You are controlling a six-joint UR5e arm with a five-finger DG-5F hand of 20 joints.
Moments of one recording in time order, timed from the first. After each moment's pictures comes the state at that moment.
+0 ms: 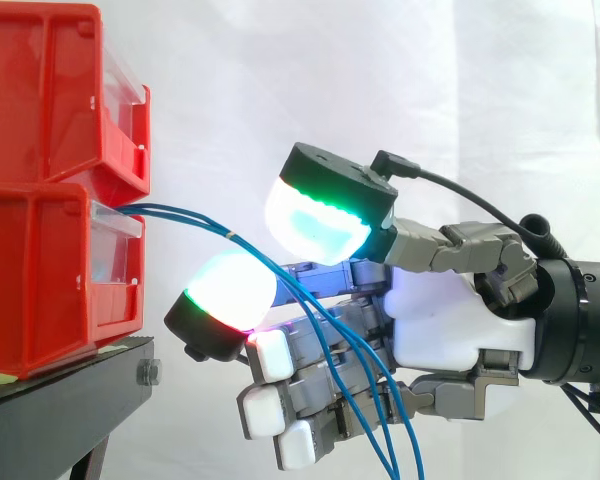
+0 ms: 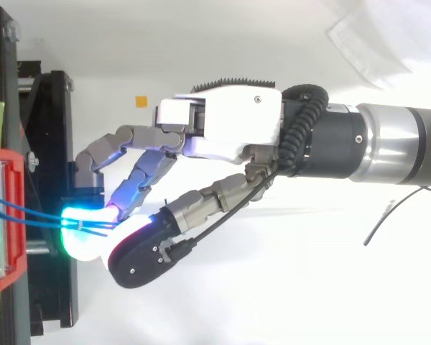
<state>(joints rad) 0.11 -2.36 -1.19 -2.64 -1.45 -0.04</state>
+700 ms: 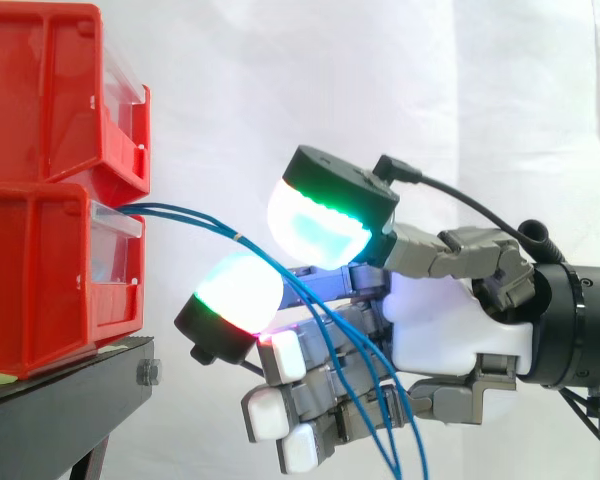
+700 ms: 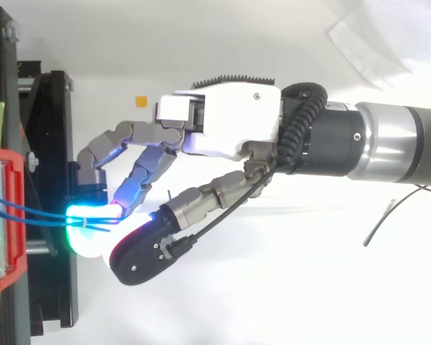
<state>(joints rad) 0.11 -2.37 -1.19 -2.64 -1.44 -0.03</state>
